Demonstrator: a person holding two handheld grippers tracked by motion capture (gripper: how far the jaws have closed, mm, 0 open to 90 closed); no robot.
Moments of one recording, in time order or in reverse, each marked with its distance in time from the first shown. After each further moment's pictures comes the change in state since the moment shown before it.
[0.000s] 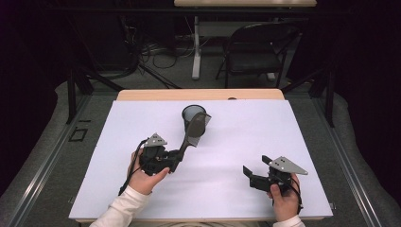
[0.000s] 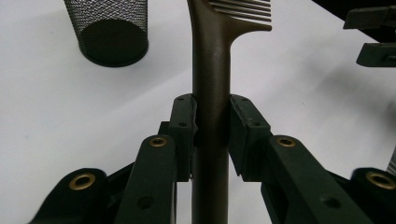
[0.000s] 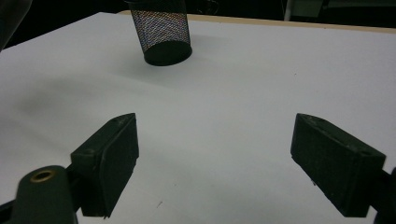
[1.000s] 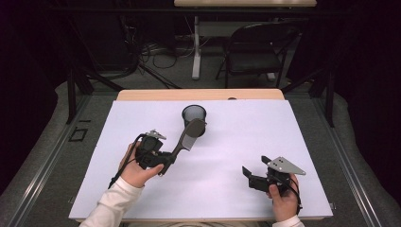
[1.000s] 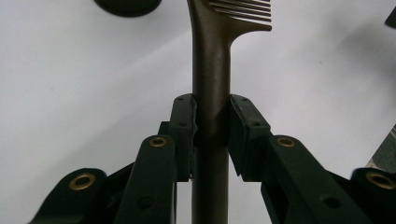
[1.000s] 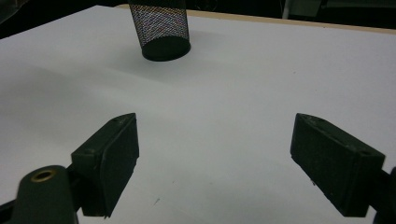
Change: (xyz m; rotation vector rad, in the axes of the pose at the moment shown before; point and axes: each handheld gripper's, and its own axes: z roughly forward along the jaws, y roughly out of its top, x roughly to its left) left arm 0.006 0.021 -0.011 0.228 0.040 -0.028; right arm 0.003 -0.001 0.001 0.015 -0.015 -0.024
